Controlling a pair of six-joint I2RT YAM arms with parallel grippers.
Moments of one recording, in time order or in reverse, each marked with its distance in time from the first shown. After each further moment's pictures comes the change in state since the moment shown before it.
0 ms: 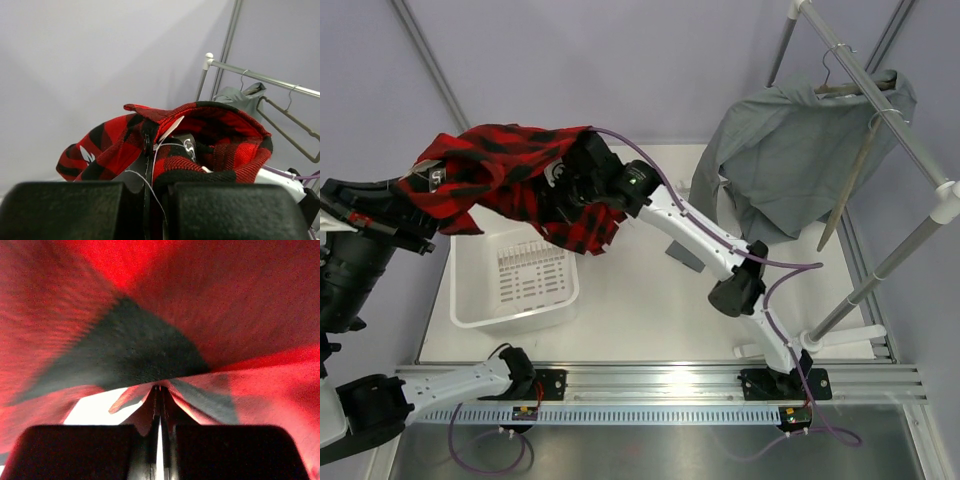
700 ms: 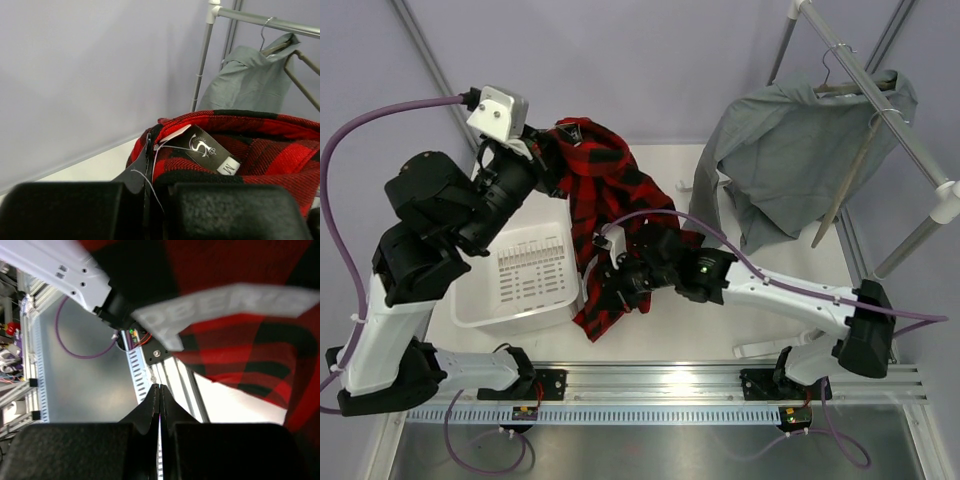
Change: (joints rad) left arm -0.003 0.348 0.018 0.105 -0.023 0.040; right arm 0.153 -0.827 -1.324 0.533 0.007 0.388
